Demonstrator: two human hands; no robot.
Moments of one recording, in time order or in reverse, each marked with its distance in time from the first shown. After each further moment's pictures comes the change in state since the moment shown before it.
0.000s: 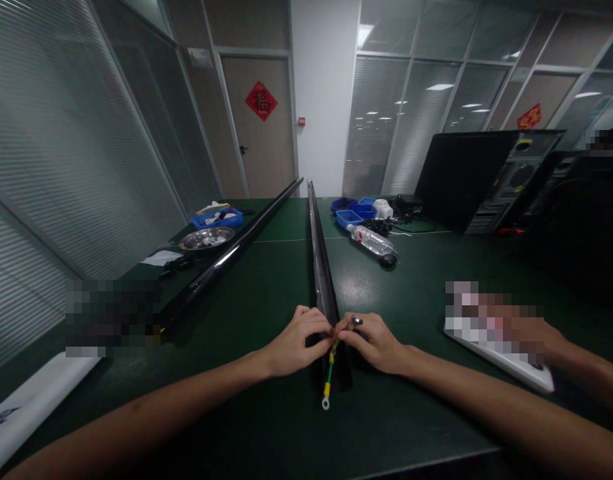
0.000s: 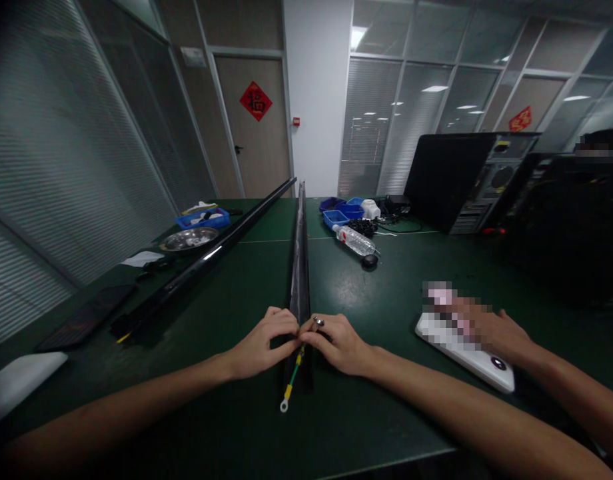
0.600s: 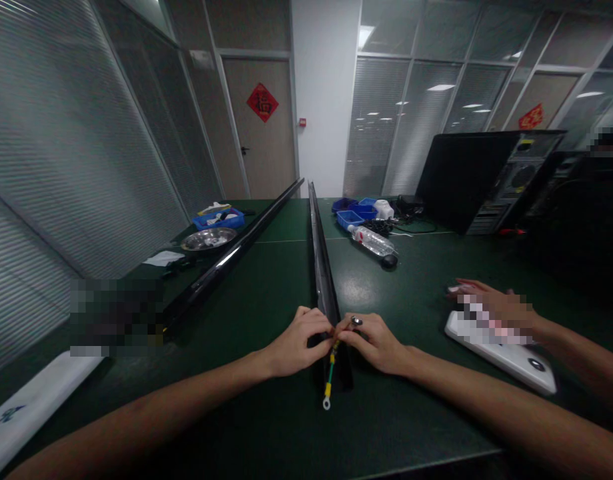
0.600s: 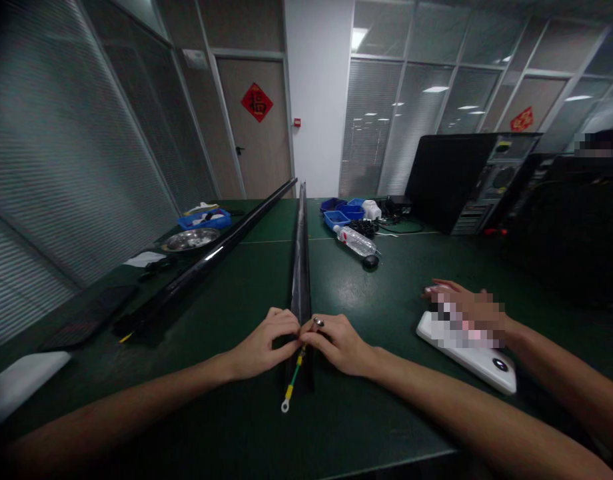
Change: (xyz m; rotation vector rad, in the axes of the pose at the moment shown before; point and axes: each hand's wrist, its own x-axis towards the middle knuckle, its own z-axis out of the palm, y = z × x) left_hand 0.001 -0.001 0.001 0.023 -0.006 0.003; right_hand -0.001 0.002 0.001 0.002 -0.012 0.016
